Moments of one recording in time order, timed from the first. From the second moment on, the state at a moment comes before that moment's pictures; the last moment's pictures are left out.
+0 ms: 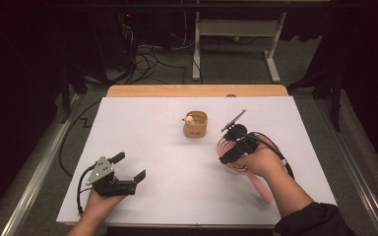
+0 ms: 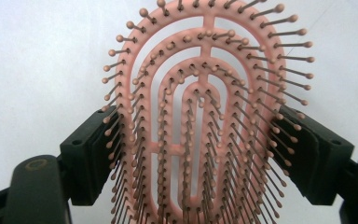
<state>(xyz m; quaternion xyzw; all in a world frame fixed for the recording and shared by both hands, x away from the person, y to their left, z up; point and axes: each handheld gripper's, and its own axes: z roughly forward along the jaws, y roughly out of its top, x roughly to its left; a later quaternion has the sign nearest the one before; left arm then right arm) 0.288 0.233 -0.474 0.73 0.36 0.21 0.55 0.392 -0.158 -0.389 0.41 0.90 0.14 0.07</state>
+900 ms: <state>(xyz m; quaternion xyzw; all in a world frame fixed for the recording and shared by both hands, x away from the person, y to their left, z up) 0.288 0.233 -0.474 0.73 0.36 0.21 0.55 0.379 -0.181 -0.367 0.41 0.84 0.31 0.17</state>
